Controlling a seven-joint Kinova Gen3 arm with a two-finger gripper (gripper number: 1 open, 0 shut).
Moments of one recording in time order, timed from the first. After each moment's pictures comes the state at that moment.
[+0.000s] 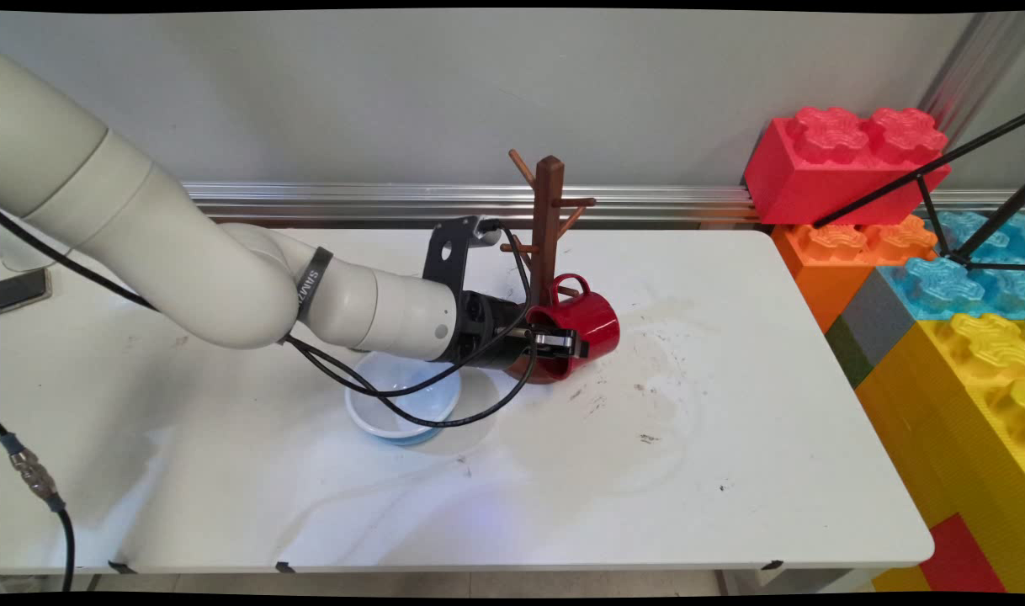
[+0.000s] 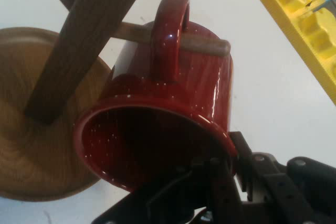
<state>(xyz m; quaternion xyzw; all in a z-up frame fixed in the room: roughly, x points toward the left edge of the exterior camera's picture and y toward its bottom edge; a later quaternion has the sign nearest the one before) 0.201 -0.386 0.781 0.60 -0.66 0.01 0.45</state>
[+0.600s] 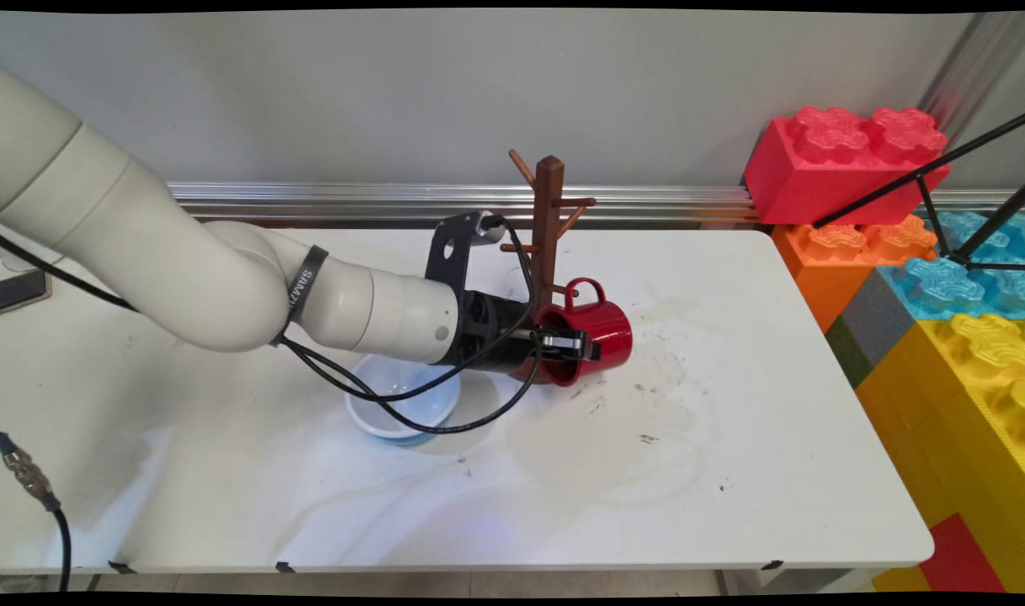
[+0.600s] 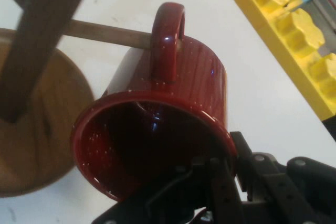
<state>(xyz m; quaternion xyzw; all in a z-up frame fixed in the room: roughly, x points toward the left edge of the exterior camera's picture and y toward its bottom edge) 0.193 -0.375 0.794 0.59 -0.66 0.00 0.47</state>
